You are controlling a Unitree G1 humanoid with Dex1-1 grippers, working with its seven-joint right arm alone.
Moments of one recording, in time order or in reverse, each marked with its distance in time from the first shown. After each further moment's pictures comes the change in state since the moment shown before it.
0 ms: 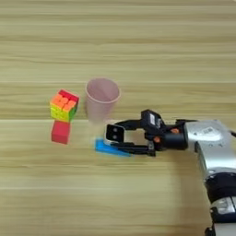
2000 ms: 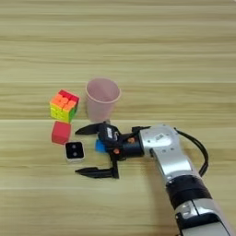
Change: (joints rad) arm 0.011 0.194 0.179 -0.112 -0.079 -0.009 -0.045
